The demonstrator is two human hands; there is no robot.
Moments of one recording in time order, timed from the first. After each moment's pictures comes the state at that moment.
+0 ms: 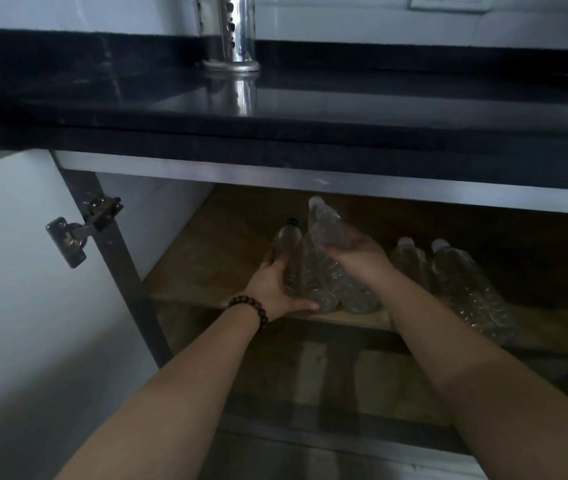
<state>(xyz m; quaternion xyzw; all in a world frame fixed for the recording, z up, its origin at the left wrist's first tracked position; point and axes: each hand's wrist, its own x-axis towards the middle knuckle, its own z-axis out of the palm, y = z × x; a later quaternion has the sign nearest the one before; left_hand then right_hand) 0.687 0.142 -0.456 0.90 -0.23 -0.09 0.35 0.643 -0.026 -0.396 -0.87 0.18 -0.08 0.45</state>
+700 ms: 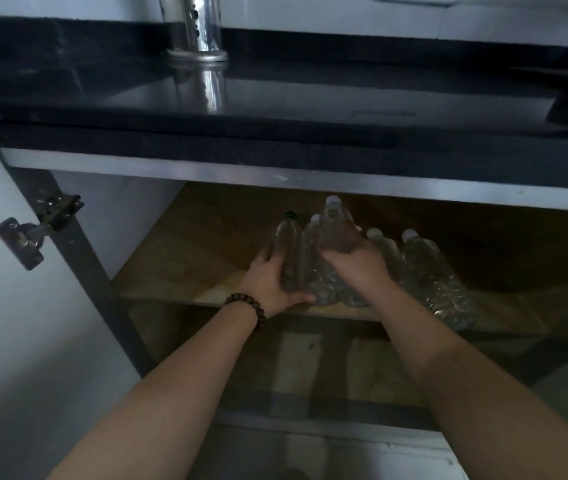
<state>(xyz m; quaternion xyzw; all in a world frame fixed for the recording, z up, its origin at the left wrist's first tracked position) 0.670 0.108 -0.453 0.91 -0.26 -0.07 0.31 0.608 -0.049 -0.405 -0.86 0.23 -0.12 0.43</state>
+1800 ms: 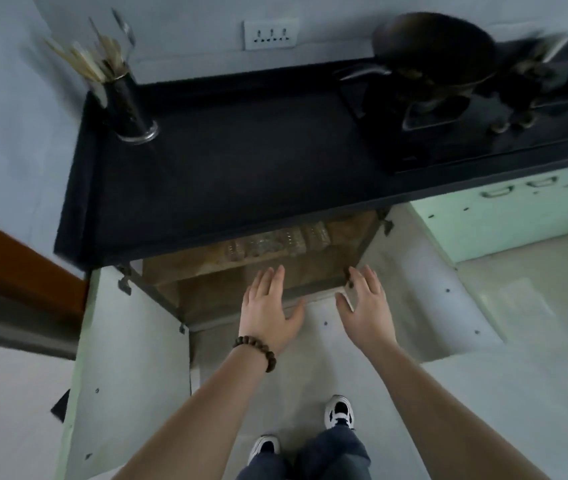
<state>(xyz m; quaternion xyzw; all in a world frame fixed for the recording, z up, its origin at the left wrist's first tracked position) 0.380 0.186 -0.124 0.90 -0.33 -0.13 0.26 0.260 0.045 -0.114 -0.86 0.40 -0.08 0.31</state>
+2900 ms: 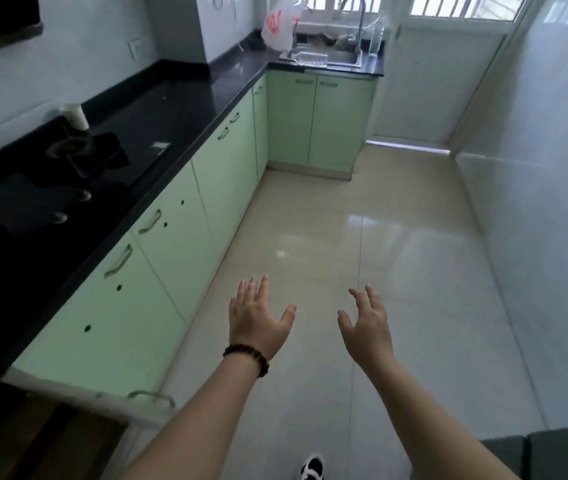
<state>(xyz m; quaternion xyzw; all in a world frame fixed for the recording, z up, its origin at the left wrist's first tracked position) -0.038 -0.210 -0.066 0.64 -0.72 -0.21 0.18 -0.221 -0.158 -0.068 -0.50 0.79 -0.30 0.21</state>
